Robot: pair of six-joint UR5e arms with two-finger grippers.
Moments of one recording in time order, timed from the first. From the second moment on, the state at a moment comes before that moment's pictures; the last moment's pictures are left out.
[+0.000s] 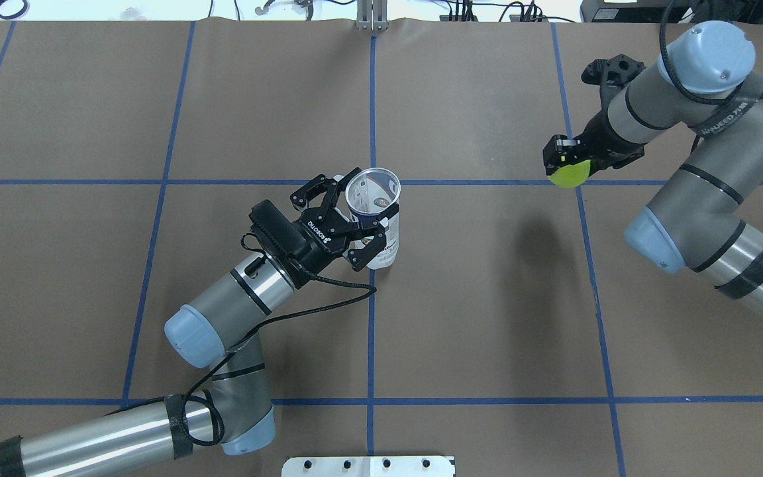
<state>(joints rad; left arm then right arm) -0.32 -2.26 -1.19 -3.49 -1.07 -0.31 0.89 -1.17 1.68 -1.33 2.13 1.00</state>
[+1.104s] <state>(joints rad) -0.32 -2.26 -1.19 -3.49 -1.07 -0.31 0.75 -0.84 1.77 -1.35 2.15 1.62</state>
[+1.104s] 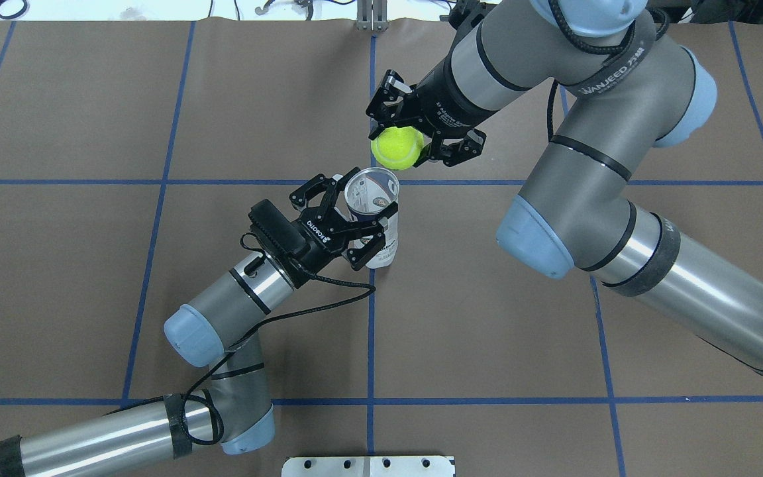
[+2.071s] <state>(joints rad) -0.32 -2.26 -1.18 -3.49 -1.07 -0.31 0.68 -0.83 1.78 -1.36 2.10 1.62</state>
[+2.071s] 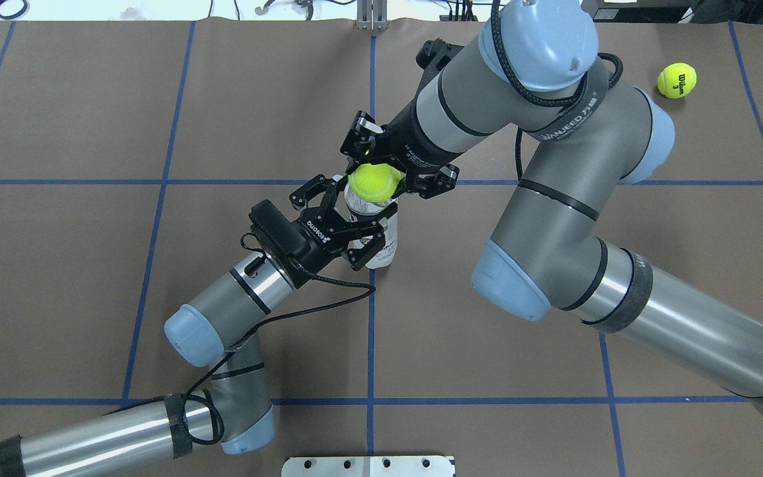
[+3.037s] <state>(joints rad) -0.32 -2.26 -1.18 -3.49 -1.07 -0.31 0.68 -0.83 1.78 -1.36 2.09 1.62</state>
